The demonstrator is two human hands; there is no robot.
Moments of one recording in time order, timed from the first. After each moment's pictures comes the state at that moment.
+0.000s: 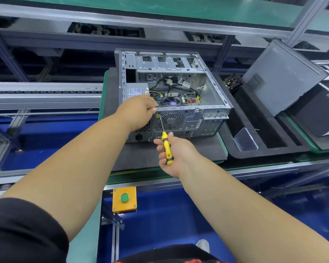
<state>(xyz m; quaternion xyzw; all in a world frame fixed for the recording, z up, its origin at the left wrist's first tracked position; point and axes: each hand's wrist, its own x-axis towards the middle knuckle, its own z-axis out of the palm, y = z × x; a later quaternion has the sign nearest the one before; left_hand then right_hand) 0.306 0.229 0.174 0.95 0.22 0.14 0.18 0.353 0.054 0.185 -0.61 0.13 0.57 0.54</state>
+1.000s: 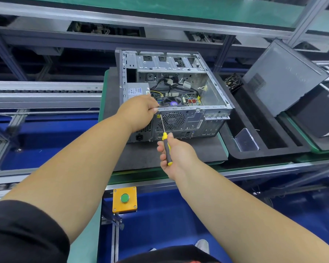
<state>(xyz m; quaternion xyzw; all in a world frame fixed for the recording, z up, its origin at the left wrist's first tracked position) 0.307 0.230 0.171 0.94 0.23 0.15 0.18 0.344 0.056 0.183 -0.65 0.11 0.52 0.54</state>
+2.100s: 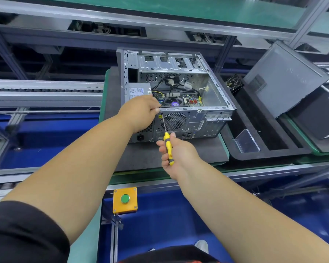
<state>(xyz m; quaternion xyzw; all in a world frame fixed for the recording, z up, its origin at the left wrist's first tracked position) 0.306 0.231 0.171 0.94 0.23 0.15 0.19 0.345 0.058 0.182 -0.63 0.11 0.54 0.55</state>
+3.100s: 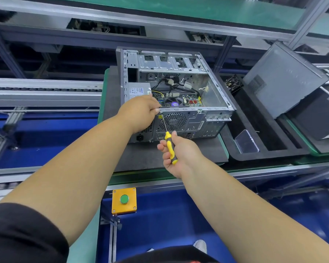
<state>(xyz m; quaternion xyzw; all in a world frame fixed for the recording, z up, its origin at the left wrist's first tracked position) 0.307 0.232 0.169 0.95 0.24 0.14 0.18 0.355 0.057 0.185 -0.62 0.11 0.56 0.54</state>
